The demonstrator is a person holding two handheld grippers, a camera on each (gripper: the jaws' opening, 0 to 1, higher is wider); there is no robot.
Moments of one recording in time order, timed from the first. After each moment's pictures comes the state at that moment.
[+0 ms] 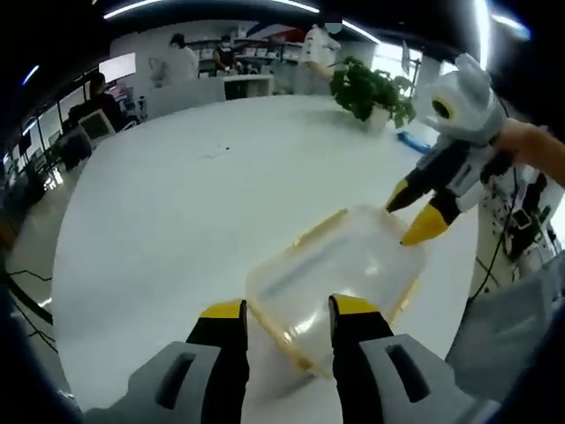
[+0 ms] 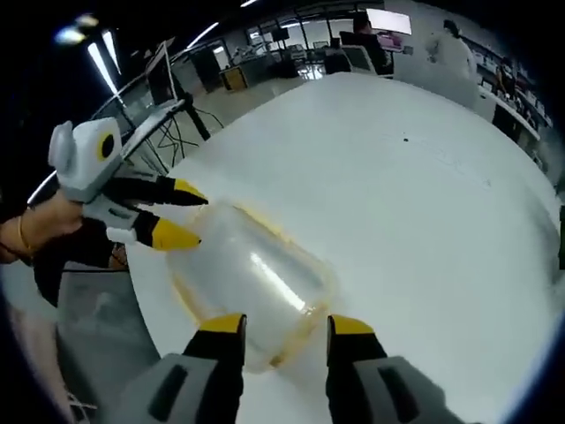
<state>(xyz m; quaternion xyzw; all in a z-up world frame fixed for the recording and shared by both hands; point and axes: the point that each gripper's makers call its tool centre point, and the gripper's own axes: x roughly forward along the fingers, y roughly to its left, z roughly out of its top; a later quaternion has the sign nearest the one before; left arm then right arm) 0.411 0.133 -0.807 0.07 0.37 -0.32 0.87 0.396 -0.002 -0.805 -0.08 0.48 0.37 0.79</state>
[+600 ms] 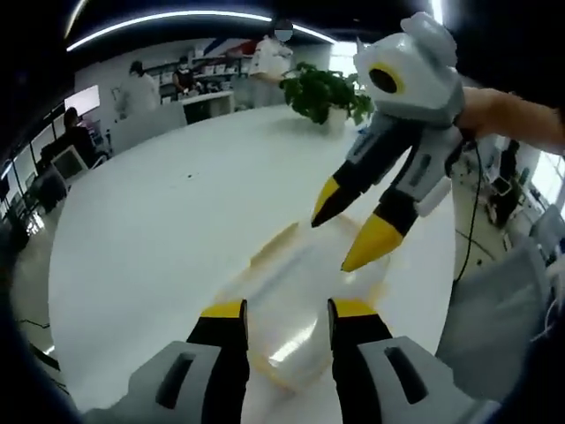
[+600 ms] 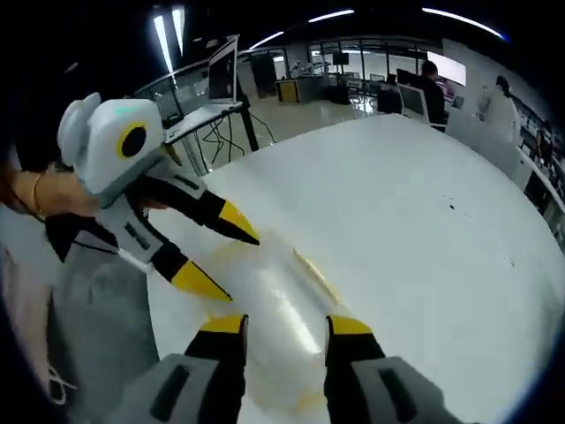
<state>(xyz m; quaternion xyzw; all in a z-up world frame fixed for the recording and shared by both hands) 0.393 0.095 -0.795 0.11 0.32 -0.40 0.85 0.399 0.056 -0.796 -0.15 0.40 0.48 0.77</state>
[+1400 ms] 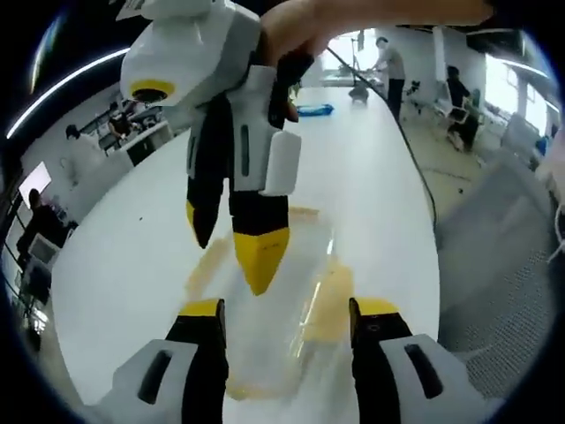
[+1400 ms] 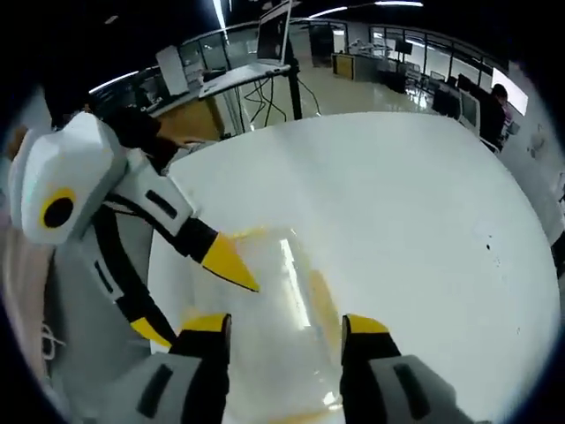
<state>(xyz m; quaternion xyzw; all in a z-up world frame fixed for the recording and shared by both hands) 0.358 0.066 -0.812 0.25 0.27 -0.50 0.78 0.415 0.073 -0.810 -0.25 0.42 0.56 0.67</state>
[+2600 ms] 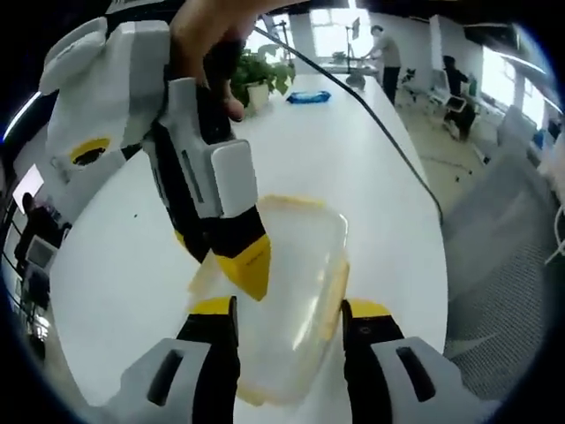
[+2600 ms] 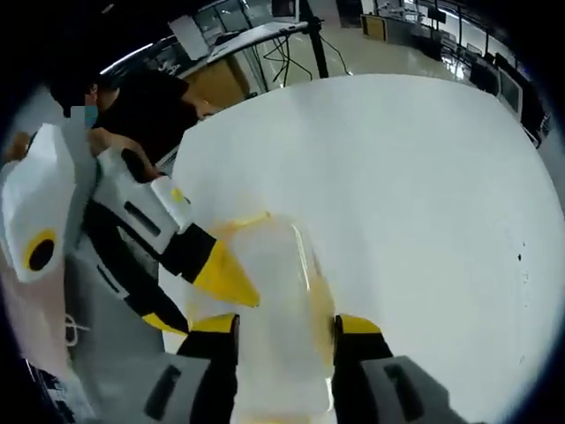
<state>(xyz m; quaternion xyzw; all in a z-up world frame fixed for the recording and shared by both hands) 0.373 0.064 -0.813 0.27 0.29 -0.51 0.76 0.420 0.079 -0.825 -0.29 0.53 0.57 0.55</state>
